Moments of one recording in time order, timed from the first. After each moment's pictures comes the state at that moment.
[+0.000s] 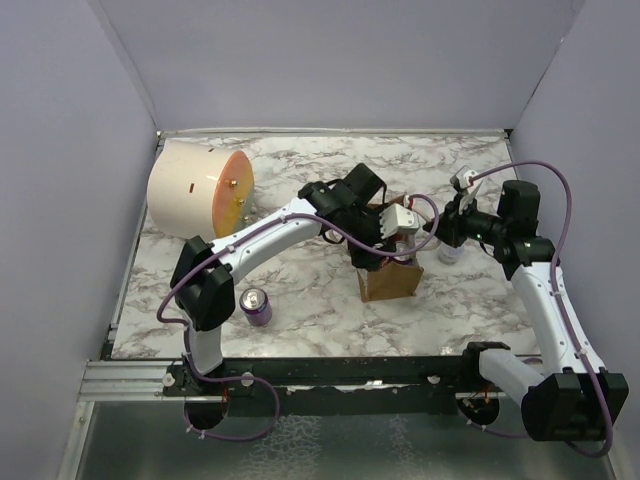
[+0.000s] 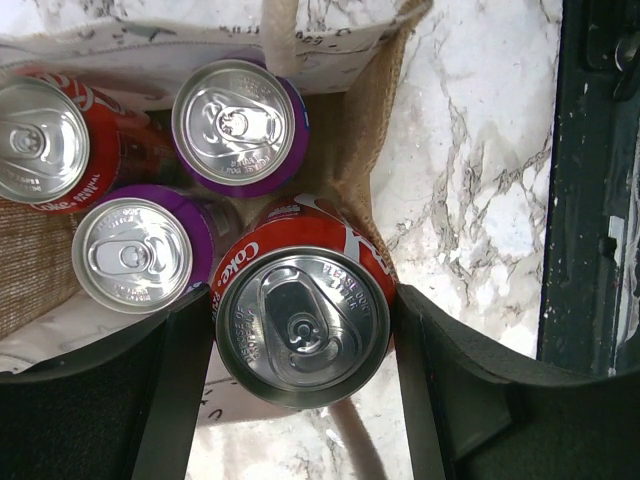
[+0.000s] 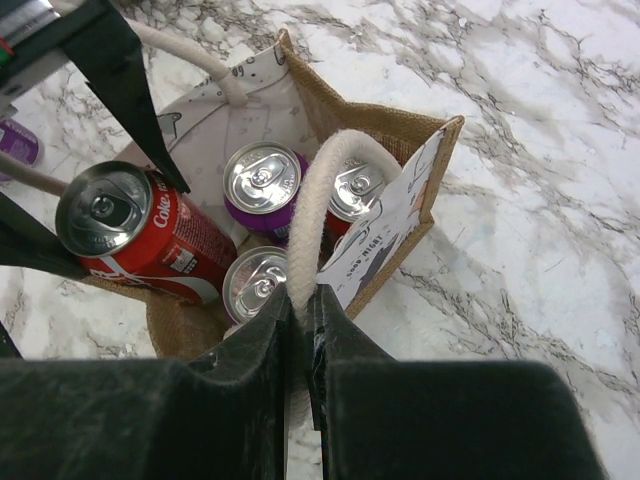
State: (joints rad) left arm -0.87 1.83 1.69 -0.82 0.51 0.52; right arm -0.01 1.02 0.88 -0.42 -0.79 -0.33
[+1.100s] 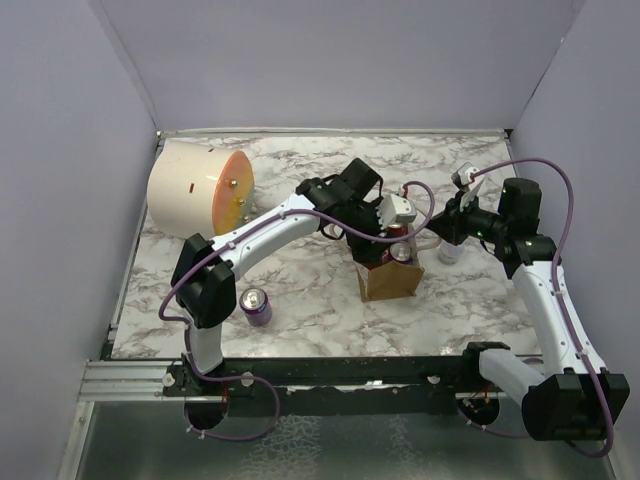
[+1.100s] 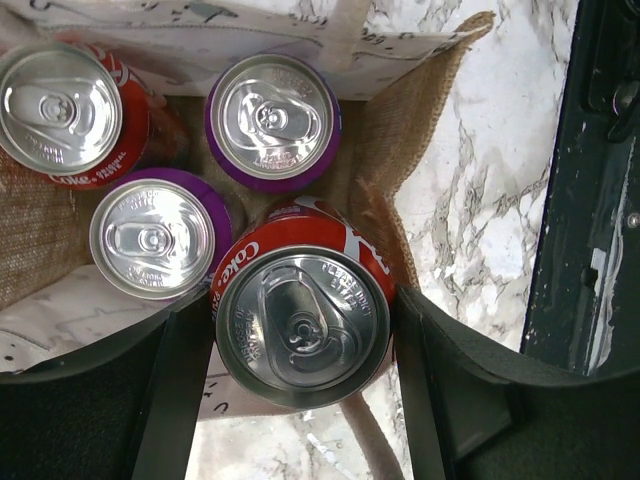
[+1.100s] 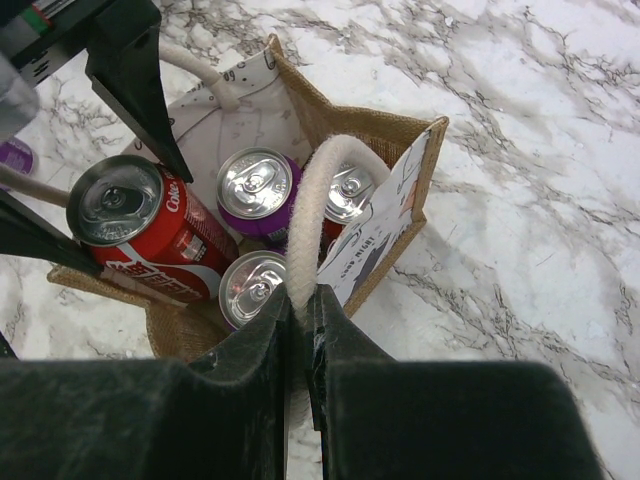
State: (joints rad) left arm -0.85 1.86 1.72 -0.82 0.51 0.43; right arm -0.01 1.02 0.90 -0.44 -0.76 -0.31
